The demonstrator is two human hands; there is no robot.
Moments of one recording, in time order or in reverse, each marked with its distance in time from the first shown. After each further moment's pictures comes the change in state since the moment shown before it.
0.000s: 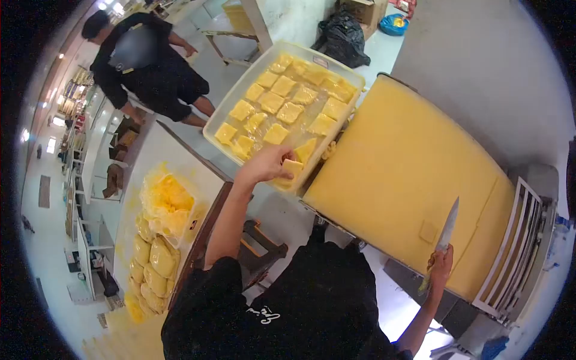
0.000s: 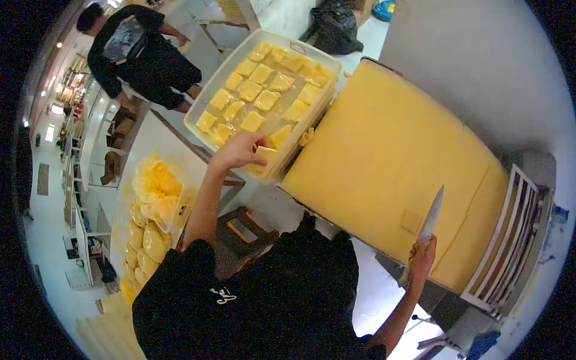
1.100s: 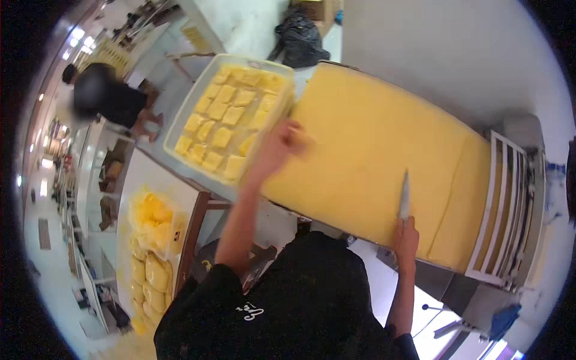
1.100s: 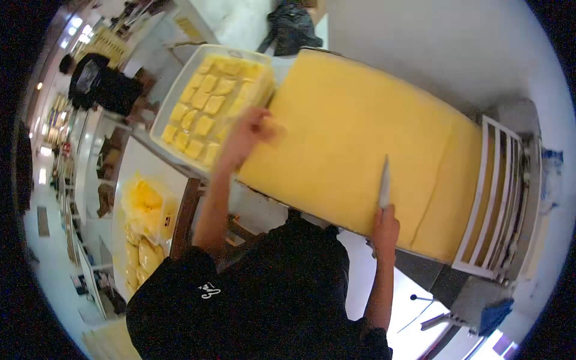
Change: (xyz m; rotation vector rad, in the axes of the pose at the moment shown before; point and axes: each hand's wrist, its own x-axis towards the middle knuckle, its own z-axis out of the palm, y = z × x) left_hand 0.039 0.151 0.078 -0.376 0.321 0.094; right_hand 0.008 0.024 0.006 -0.669 0.058 -0.265
